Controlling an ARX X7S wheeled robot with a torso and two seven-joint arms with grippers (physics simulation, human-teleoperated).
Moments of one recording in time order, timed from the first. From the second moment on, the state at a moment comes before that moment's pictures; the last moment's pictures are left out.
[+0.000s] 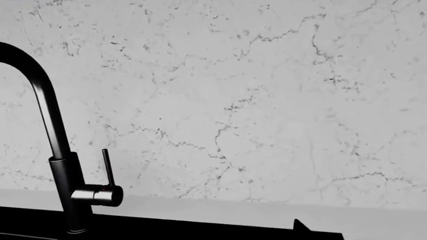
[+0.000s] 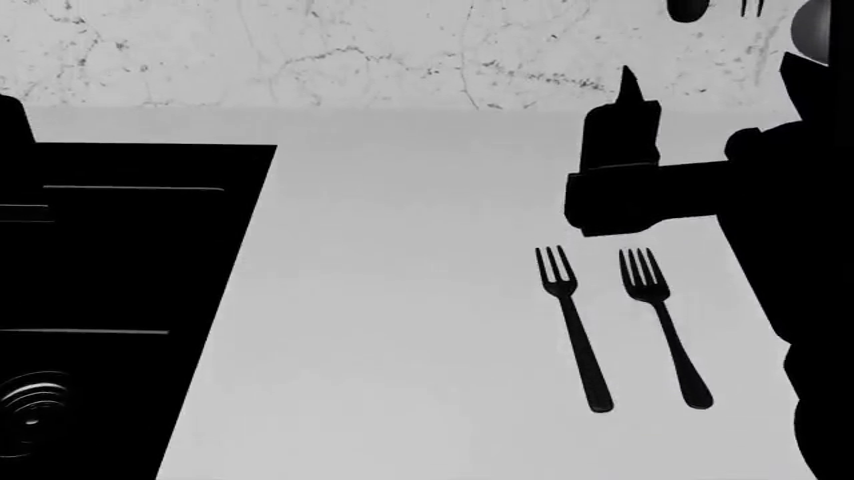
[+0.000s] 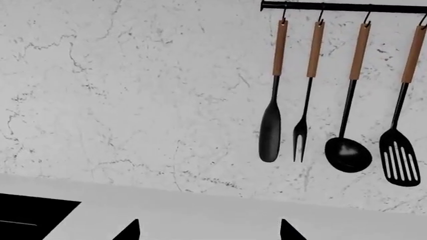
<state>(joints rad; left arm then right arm) -0.91 -0.31 -0.01 0.34 -0.23 -1.16 -0.20 1.02 0.55 0.10 -0.47 1.19 1.38 0.56</state>
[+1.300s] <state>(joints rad) -0.86 -0.33 -0.01 0.31 -0.25 -1.11 -0.20 0.94 0.52 -0.02 -0.21 1.24 1.40 0.58</state>
